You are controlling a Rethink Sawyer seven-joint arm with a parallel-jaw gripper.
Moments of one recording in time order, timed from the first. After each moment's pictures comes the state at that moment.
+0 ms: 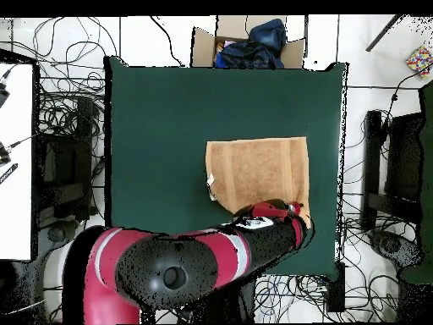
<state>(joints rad) 0.04 0.06 -0.73 1.57 0.02 -0.10 1.77</state>
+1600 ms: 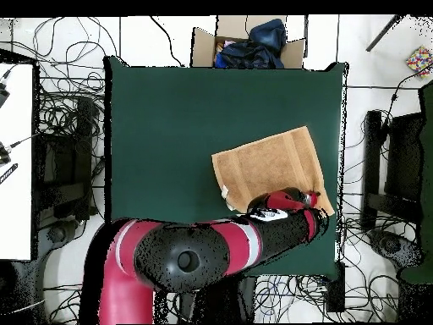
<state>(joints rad) -0.01 0.14 -0.80 1.46 0.13 -0.13 1.77</state>
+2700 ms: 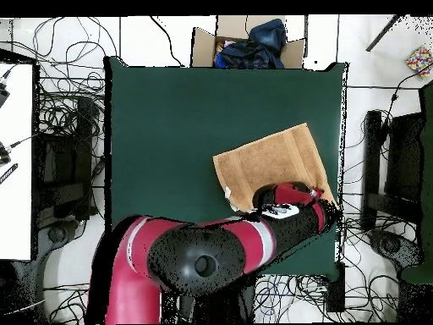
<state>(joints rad) -0.07 0.10 -0.77 1.40 0.14 0.01 1.77</state>
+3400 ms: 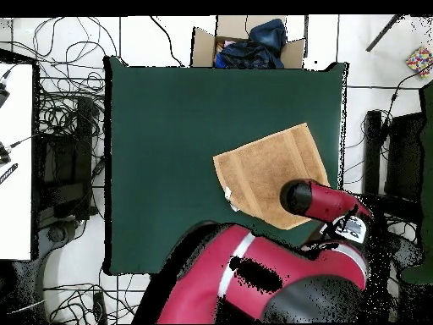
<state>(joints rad) -0.34 -0.17 -0.43 1.39 -0.14 0.20 1.77</state>
